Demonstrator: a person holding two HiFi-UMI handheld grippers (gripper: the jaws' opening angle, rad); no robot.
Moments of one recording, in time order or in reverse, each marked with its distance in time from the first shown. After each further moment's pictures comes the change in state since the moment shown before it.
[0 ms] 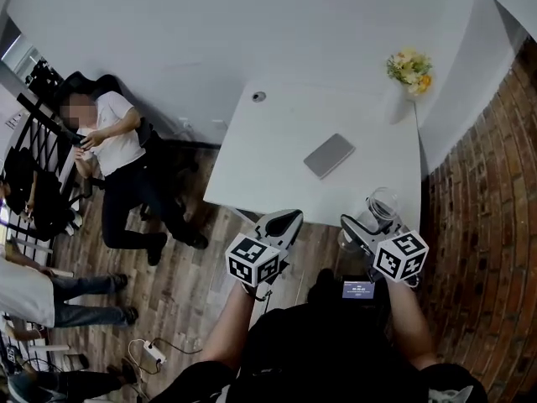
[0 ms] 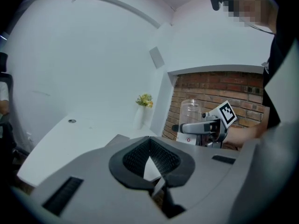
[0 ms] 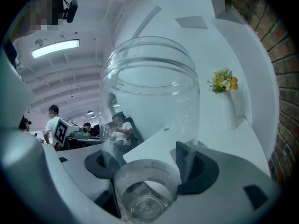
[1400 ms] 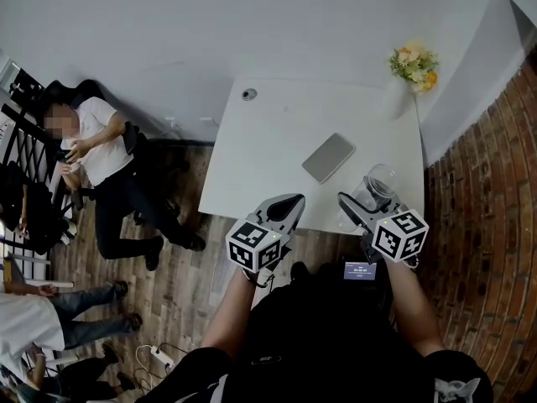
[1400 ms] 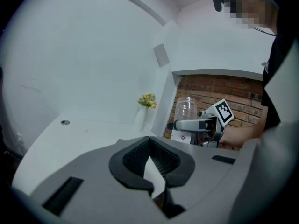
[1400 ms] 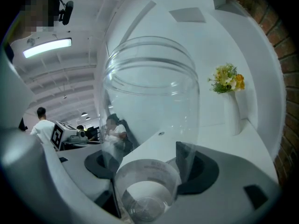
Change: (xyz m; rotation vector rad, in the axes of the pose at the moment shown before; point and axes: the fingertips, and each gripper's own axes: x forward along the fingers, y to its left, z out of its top) left arm 0.050 0.056 0.027 -0.019 0.023 -0.070; right arm 0.070 -0.038 0.035 0.031 -0.006 -0.052
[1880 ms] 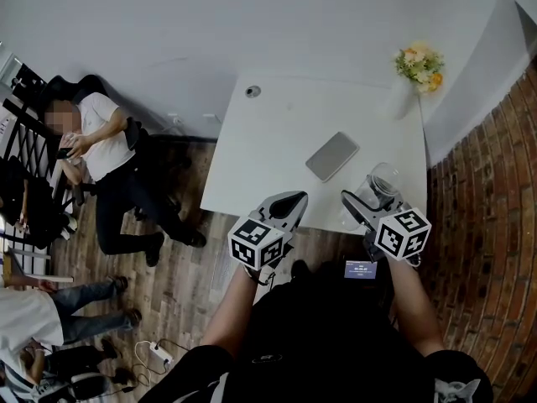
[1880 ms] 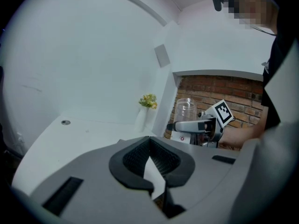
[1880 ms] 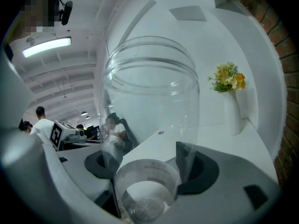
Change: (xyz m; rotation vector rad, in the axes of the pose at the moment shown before) left arm -0.001 0.003 0.002 -0.005 -0.005 0.002; right arm 0.004 -0.002 0.000 -0.002 0.010 -0.003
